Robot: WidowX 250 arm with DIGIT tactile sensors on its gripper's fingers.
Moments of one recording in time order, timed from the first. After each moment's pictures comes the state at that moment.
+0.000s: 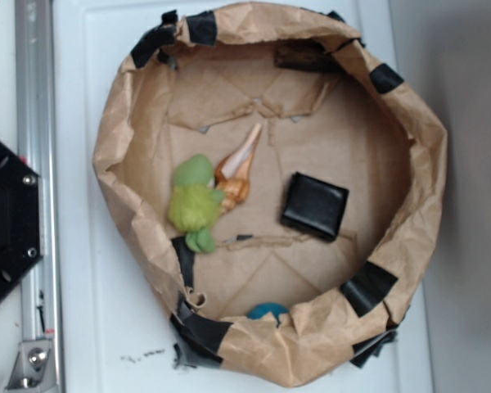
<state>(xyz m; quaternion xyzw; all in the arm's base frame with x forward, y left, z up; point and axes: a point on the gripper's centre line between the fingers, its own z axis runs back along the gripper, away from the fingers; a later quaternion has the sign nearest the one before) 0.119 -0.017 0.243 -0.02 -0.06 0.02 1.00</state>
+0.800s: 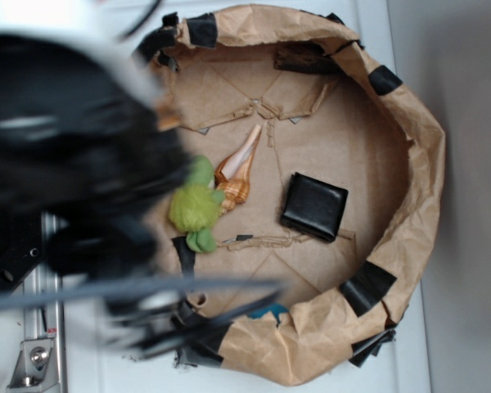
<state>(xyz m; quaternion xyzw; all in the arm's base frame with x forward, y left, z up) 0.210 -0.005 0.195 -0.09 -0.03 0.21 0.97</state>
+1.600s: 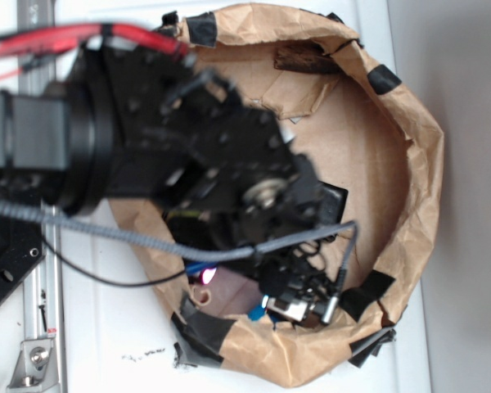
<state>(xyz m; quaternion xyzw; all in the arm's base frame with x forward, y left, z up) 0.246 -0.051 0.067 -0.16 0.09 0.55 0.82</state>
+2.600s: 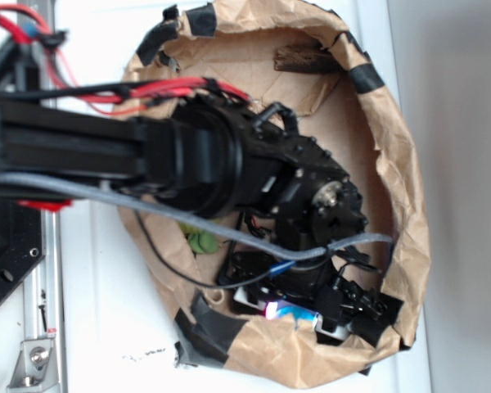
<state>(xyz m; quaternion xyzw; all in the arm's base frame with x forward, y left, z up) 0.288 -0.084 0.028 -0.25 0.12 0.51 0.81</state>
